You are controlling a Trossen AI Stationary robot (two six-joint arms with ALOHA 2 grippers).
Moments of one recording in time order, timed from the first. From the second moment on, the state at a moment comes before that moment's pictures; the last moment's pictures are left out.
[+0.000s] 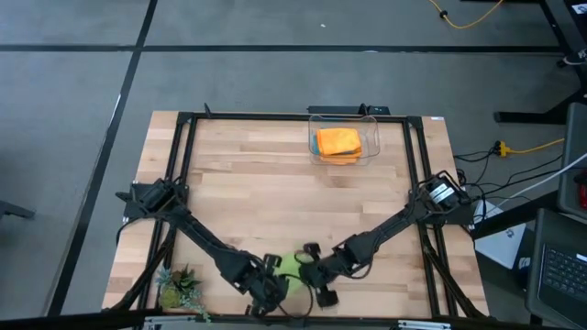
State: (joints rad) left arm -0.66 2.03 1.49 -0.56 -0.06 -0.42; right arm 0.55 2.01 1.28 -0.13 0.03 0.31
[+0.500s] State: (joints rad) left arm -0.60 2.03 1.49 -0.57 0.08 -0.28; right arm 0.39 2.01 1.28 -0.13 -0.39 0.33
